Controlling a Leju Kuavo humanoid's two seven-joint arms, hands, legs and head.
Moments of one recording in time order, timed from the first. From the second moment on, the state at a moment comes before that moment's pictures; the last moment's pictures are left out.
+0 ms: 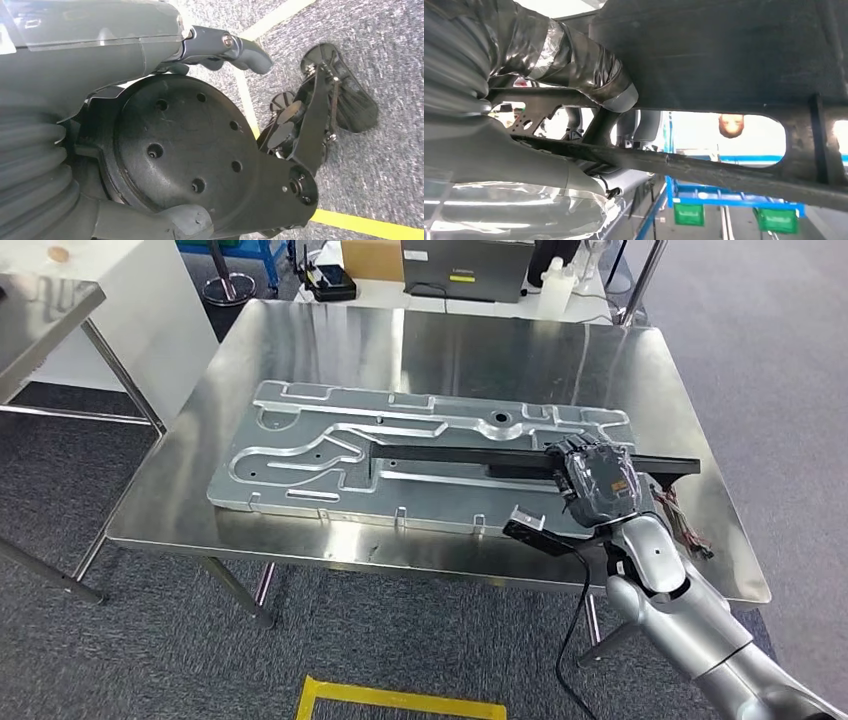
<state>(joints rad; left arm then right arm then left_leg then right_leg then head) 0.00 -0.26 0.53 -0.18 0.43 0.14 0.09 -0.23 -0.50 0.31 -1.58 1.00 -0.50 0.17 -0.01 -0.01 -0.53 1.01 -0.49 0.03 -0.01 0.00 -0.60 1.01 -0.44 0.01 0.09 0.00</state>
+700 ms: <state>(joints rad) 0.00 -0.26 0.53 -0.18 0.44 0.14 0.09 -0.21 -0.49 0.28 -1.56 1.02 -0.49 0.16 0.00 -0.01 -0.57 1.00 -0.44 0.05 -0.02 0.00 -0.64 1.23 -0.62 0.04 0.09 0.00</state>
